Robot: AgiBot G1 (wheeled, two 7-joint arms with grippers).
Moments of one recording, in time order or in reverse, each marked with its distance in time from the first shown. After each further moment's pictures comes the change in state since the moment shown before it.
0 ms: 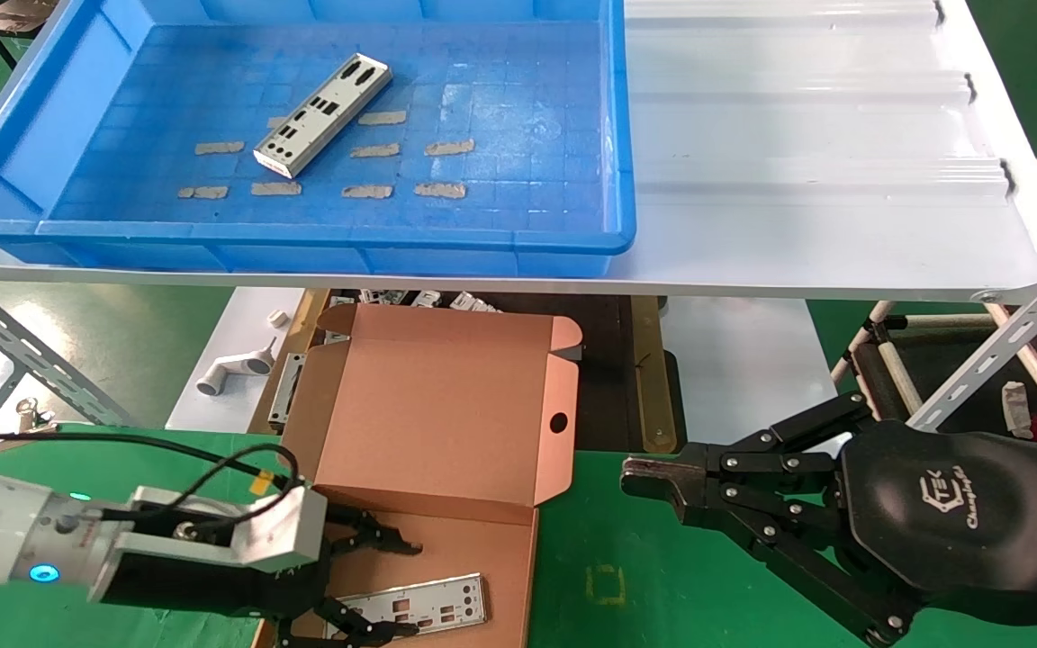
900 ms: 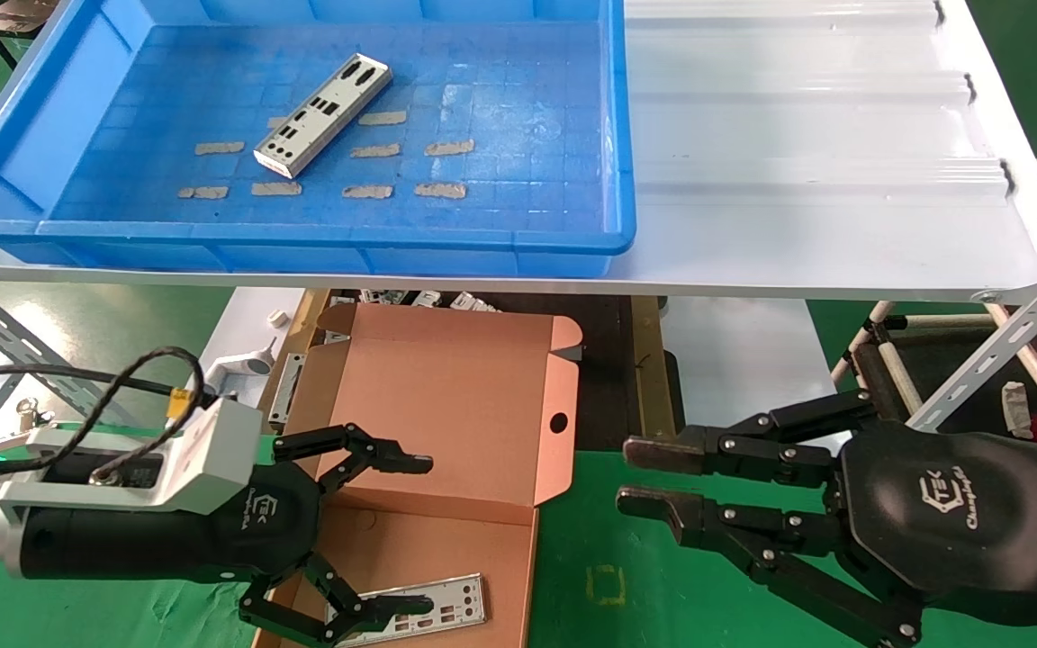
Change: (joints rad) left arm 0.078 -0.080 -0.228 -0.173 -0.136 0.076 -0.155; right arm 0.000 0.000 0.000 0.000 0.000 0.000 0.000
